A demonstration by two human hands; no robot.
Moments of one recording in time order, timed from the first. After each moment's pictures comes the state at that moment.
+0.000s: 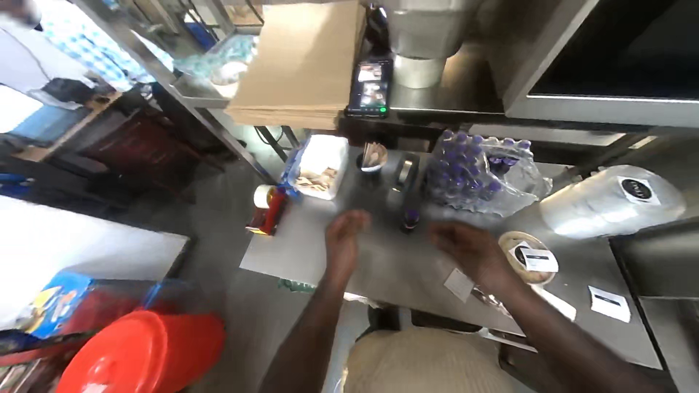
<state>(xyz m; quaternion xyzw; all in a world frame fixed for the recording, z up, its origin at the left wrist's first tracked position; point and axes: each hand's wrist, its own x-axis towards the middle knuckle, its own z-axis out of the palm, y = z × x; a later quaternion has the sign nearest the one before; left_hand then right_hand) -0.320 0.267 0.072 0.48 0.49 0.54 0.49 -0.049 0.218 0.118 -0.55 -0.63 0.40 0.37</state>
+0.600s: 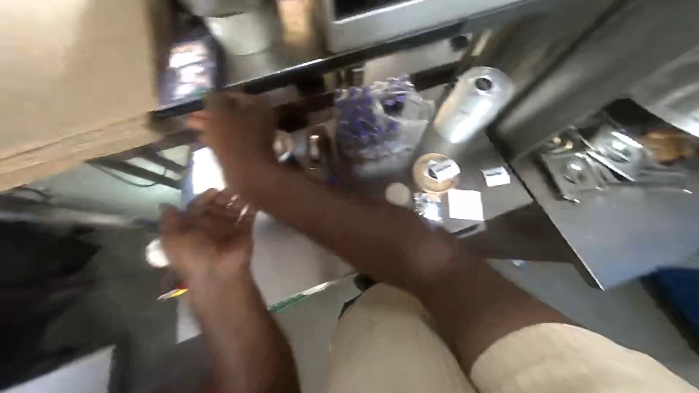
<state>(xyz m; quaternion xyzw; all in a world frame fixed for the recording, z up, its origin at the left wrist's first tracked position) -0.318 0.296 0.164 0.25 0.42 0.58 0.65 -0.205 0.346 0.255 -0.51 -0.25 0.50 0.66</state>
